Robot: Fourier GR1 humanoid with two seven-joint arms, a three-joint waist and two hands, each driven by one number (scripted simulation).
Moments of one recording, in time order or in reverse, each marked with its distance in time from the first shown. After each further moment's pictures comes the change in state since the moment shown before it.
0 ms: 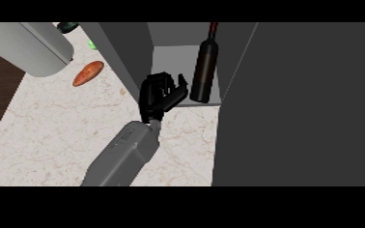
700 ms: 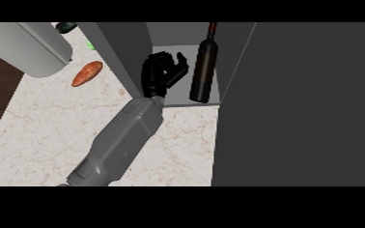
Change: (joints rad) left arm -0.239 0.000 0.052 0.253 0.142 -0.015 -0.027; right arm 0.028 0.011 -0.017 0.007 -0.004 0.032 -0.032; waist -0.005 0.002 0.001
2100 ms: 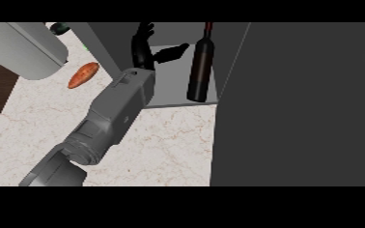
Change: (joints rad) left arm -0.345 0.033 0.054 0.499 -0.174 0.154 0.028; right arm 0.026 0.037 0.044 0.008 0.005 0.032 -0.031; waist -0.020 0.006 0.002
